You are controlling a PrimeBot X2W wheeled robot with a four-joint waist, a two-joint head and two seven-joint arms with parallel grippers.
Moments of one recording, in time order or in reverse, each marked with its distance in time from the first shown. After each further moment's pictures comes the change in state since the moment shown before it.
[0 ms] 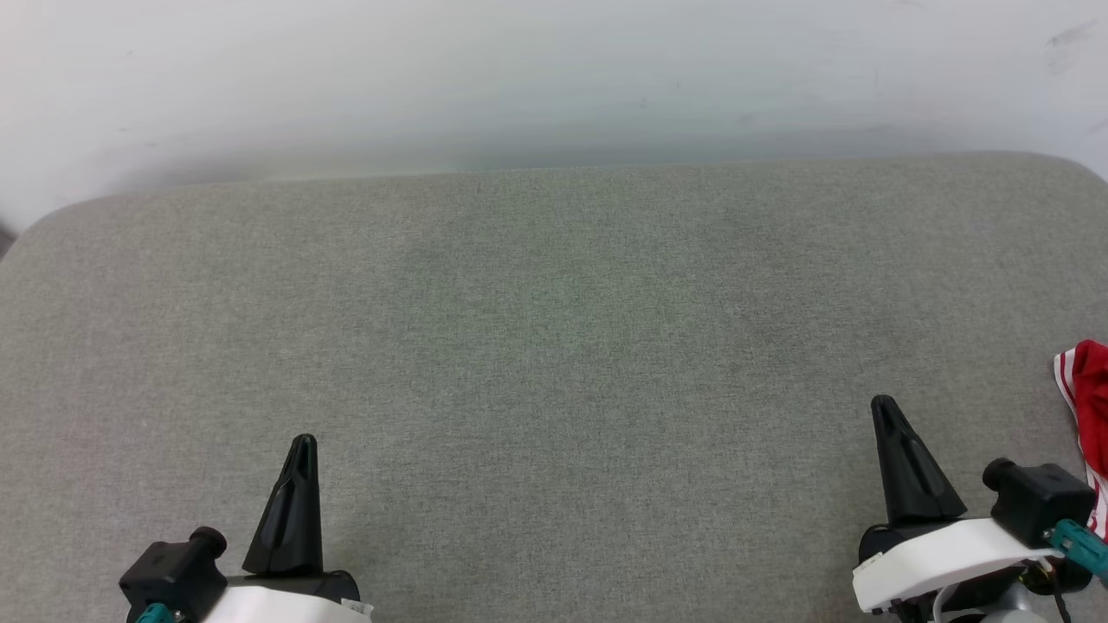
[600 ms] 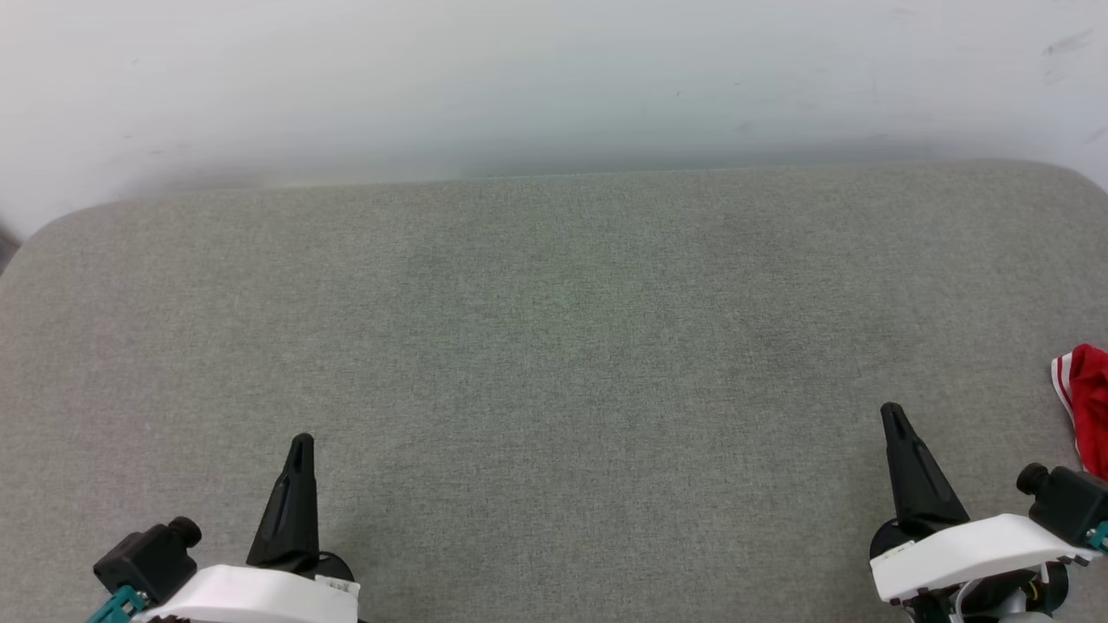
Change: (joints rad) left arm -0.040 0.015 -0.006 0.074 -0.325 0.000 0.063; right arm -0.008 -0.012 -0.002 0.042 0.343 0.000 0.041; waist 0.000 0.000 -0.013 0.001
